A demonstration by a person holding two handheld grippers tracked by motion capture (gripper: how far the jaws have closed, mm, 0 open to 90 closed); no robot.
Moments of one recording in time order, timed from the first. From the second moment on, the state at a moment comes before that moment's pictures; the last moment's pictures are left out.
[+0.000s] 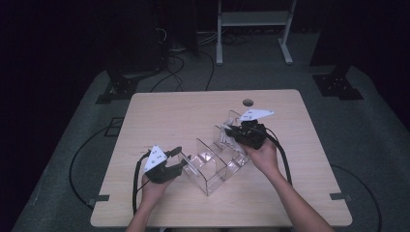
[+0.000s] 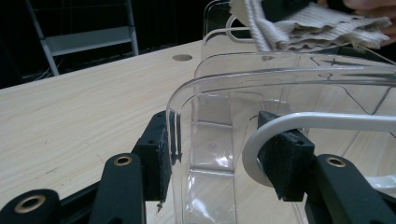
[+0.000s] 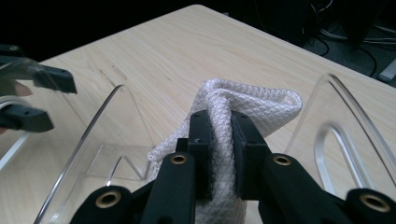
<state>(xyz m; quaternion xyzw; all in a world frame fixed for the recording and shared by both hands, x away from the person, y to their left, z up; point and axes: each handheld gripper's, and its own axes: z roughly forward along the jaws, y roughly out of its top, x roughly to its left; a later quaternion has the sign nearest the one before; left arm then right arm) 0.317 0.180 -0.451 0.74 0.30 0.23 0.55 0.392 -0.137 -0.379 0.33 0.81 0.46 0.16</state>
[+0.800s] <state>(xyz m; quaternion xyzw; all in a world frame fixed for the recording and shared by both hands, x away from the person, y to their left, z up) 0.317 0.180 -0.452 0.74 0.30 0.23 0.56 0.409 -0.124 -0.375 0.33 0.82 0.43 0.15</state>
